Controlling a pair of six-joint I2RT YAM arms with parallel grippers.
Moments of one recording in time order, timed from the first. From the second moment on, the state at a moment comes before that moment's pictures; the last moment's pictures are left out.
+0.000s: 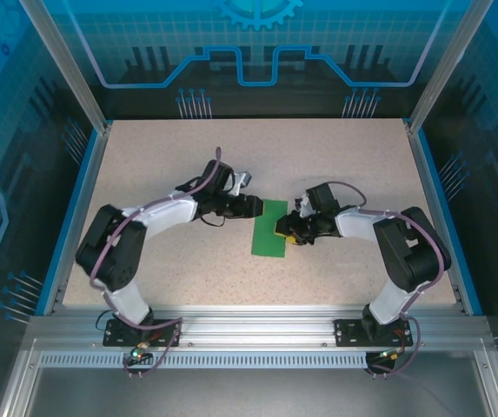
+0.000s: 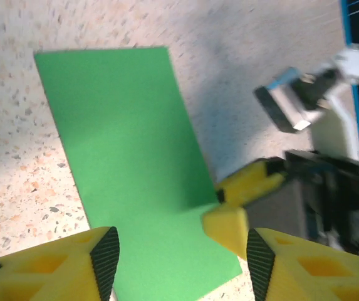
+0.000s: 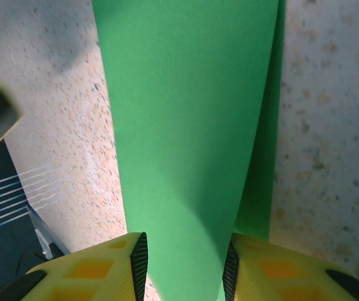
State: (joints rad) left arm -0.48 1.69 1.05 -0.21 0.52 -0.50; right arm 0.39 1.69 0.78 -0.11 -0.63 0.80
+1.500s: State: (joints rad) left arm -1.04 1.82 1.14 -0.43 -0.27 -0.14; right arm 0.34 1.76 0.93 -0.17 -0.68 0.80
